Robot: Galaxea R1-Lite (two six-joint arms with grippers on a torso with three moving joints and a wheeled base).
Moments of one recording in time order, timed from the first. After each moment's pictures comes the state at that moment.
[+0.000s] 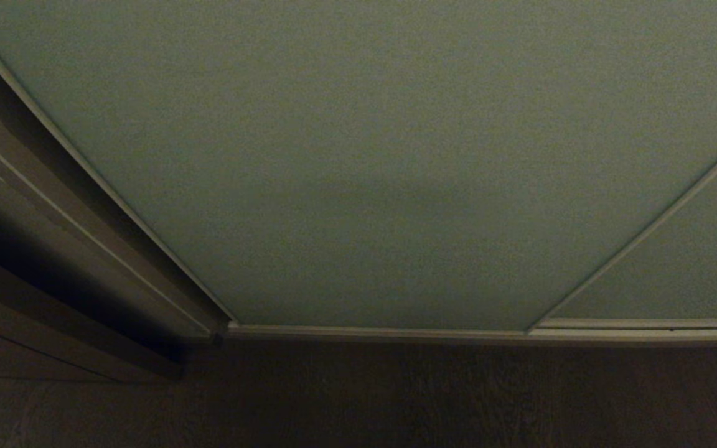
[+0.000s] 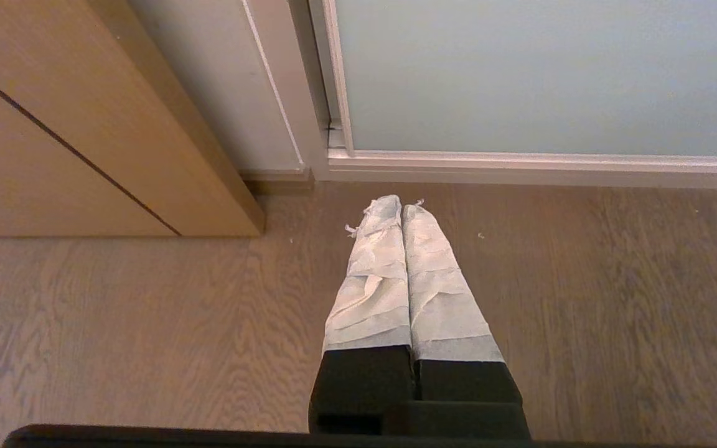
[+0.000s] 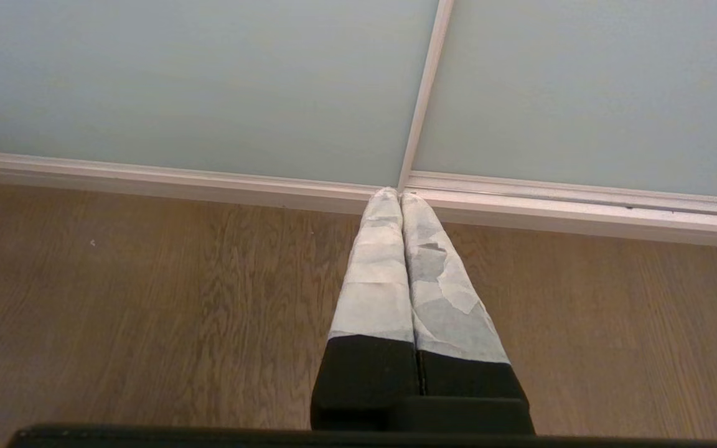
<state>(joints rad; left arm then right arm) -0.01 0.00 -0.04 0.10 -0.01 0.04 0.00 0.00 0.00 0.00 0.01 -0.01</state>
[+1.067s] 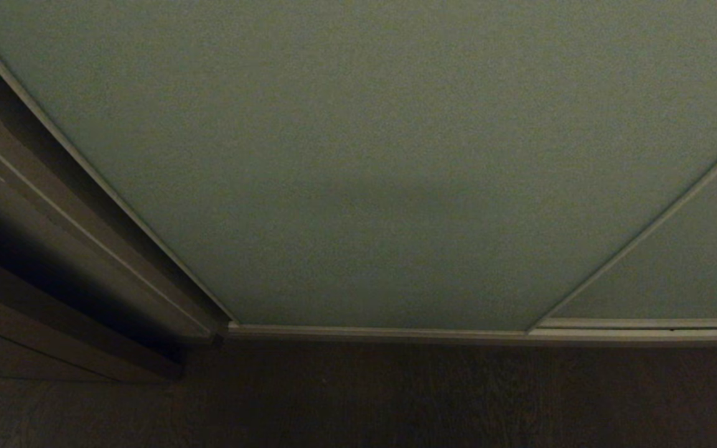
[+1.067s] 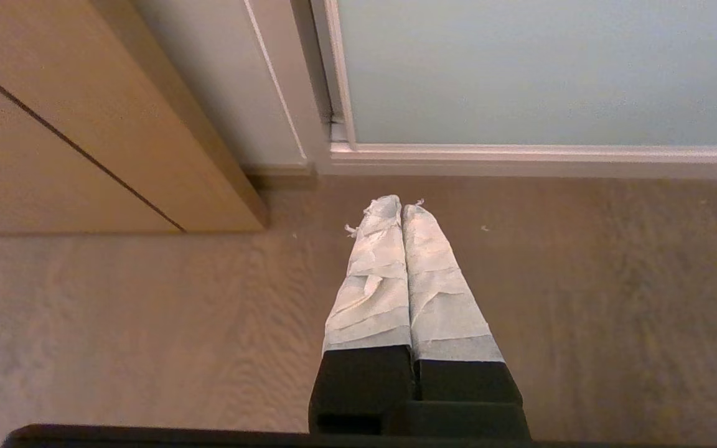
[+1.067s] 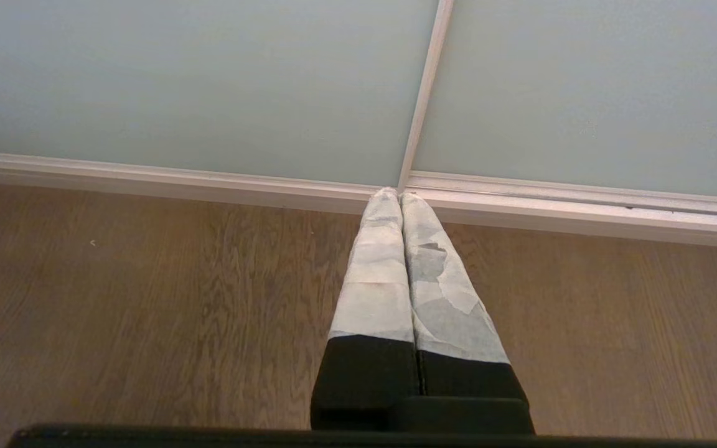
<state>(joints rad) -0.01 0.00 -0.05 0.12 -0.01 0.06 0.00 0.00 0.00 0.00 0.01 -0.01</state>
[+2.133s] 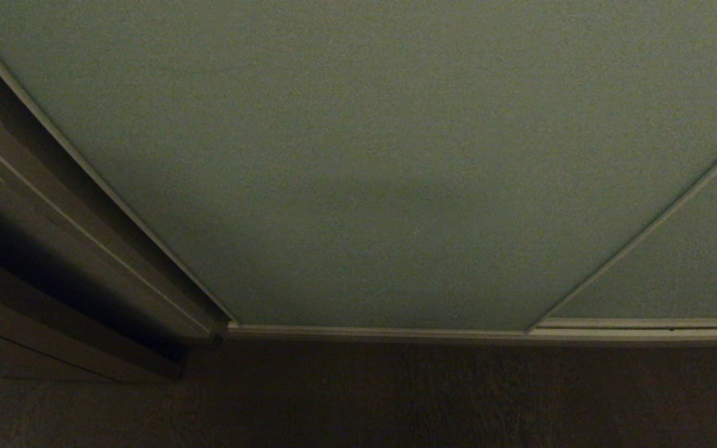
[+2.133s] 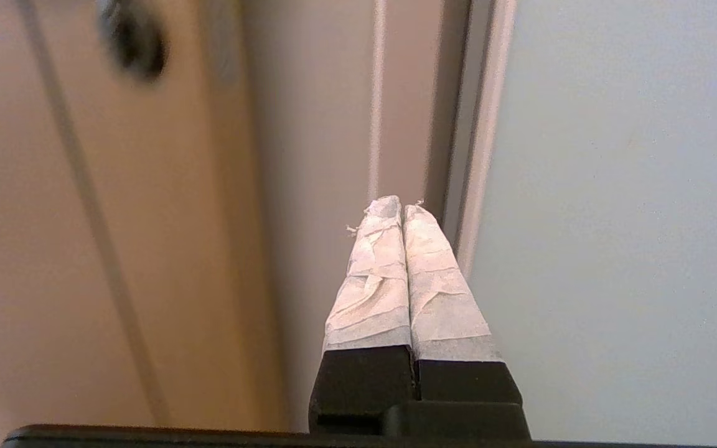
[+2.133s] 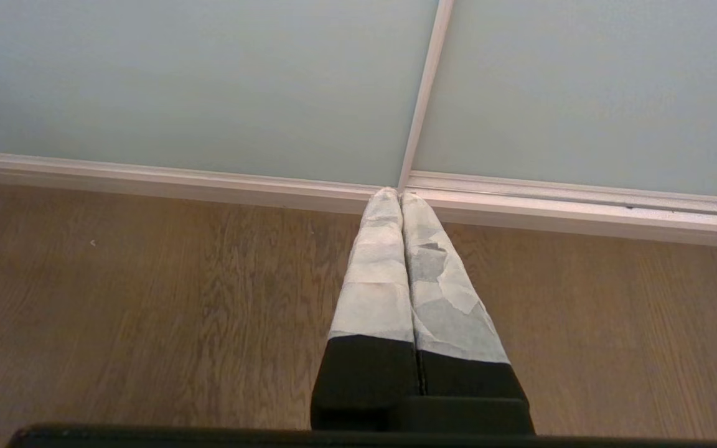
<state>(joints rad) -0.03 0.59 -0.73 -0.51 0.40 0.09 0.00 0.00 0.00 0.00 0.01 -0.01</state>
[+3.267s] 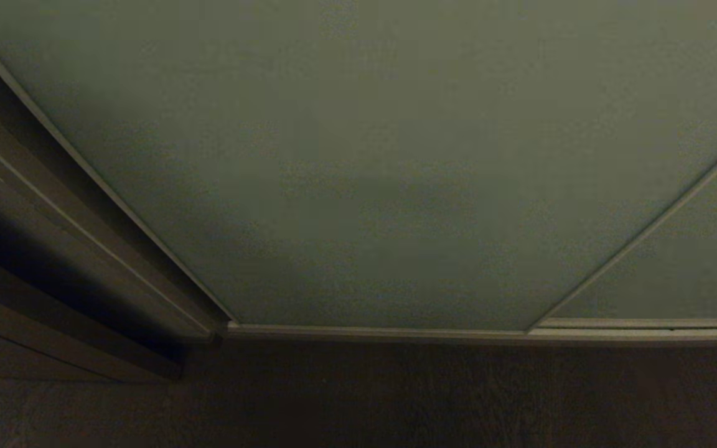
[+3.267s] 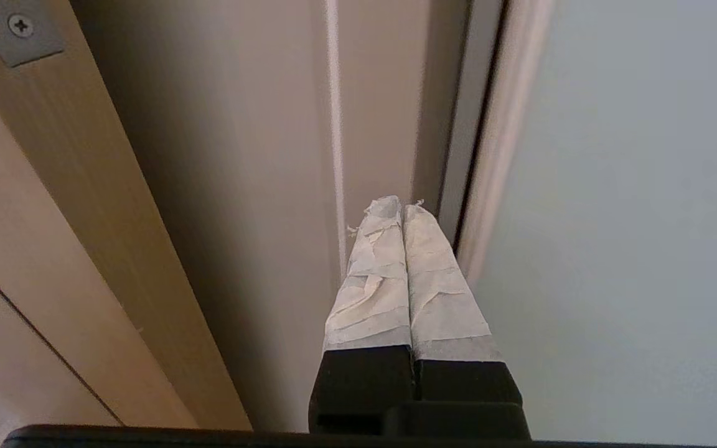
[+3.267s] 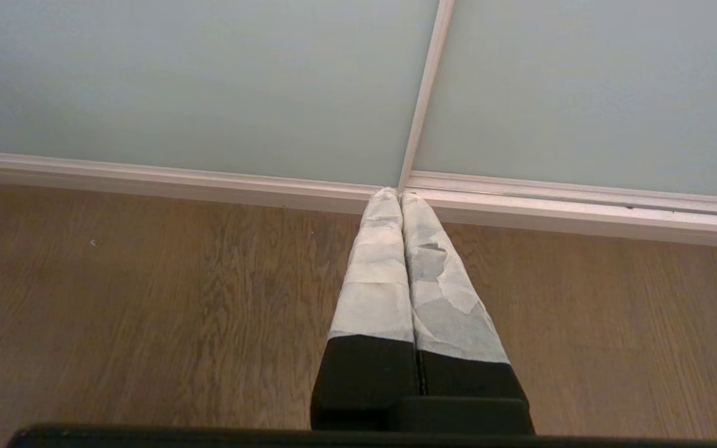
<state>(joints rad) 0.34 0.98 -1.09 -0.27 0.06 -0.13 0.00 0.00 0.00 0.00 0.01 -0.01</state>
